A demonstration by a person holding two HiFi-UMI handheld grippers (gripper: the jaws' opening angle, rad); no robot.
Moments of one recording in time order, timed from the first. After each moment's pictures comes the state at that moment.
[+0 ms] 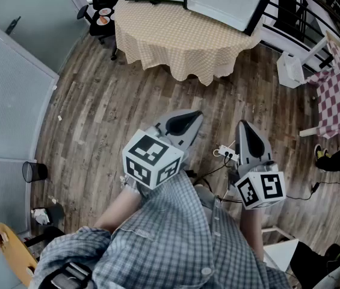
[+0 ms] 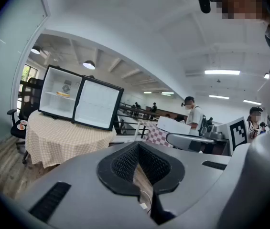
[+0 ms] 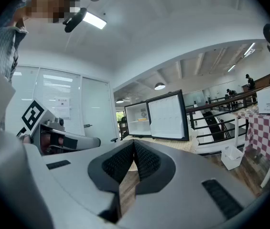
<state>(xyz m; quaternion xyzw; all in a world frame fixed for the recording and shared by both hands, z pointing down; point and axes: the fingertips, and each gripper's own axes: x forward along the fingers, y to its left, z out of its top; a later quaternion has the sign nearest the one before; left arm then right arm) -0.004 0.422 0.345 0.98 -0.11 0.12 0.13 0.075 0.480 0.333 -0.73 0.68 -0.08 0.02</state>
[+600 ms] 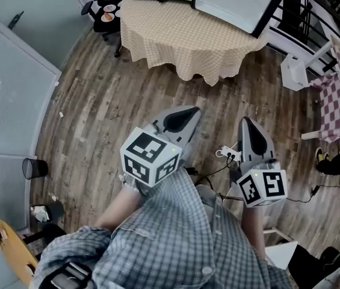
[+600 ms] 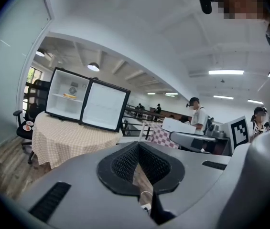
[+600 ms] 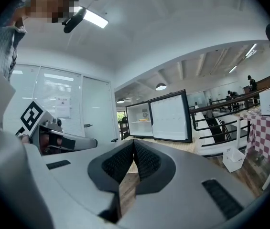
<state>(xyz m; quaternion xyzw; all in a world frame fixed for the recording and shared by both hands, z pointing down) -0.026 0.392 0.345 0.98 -0.14 0.11 0.13 0.065 0.455 0.330 -0.73 0.68 -0.08 0.02</state>
